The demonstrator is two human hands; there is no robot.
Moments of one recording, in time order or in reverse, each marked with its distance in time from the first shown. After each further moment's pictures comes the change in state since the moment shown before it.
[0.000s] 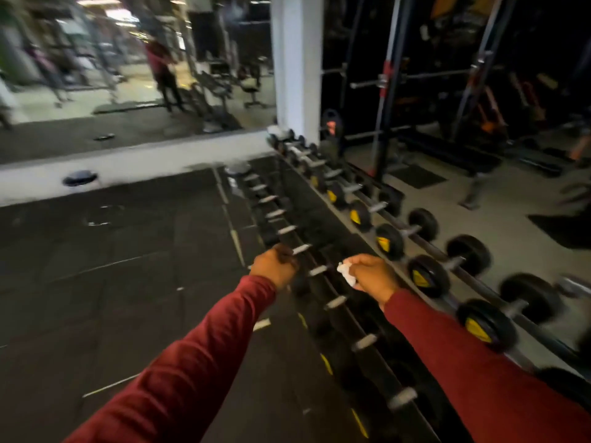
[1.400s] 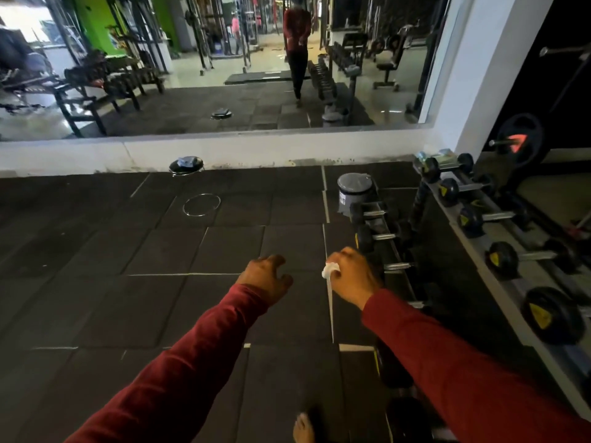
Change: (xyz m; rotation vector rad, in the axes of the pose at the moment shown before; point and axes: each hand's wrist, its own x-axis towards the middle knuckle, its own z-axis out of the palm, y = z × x) left_hand 0.664 -0.284 -0.309 0.344 0.161 -0.269; right_hand 0.673 -0.286 0.504 -0.779 -0.344 -0.649
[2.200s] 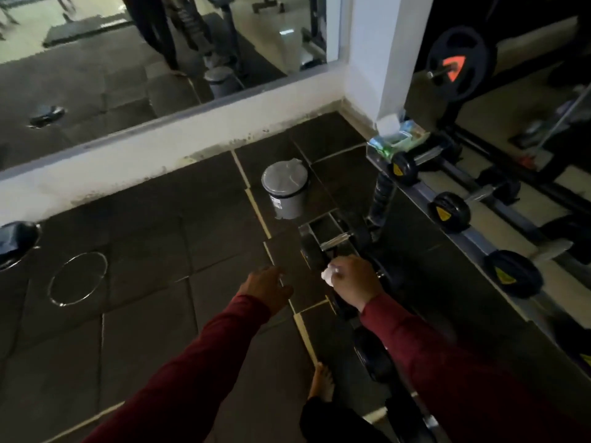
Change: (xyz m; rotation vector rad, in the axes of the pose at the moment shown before) left_hand 0.683 0.084 0.113 0.176 -0.443 0.217; right_hand 0.548 0.286 0.040 0.256 0.076 0.524
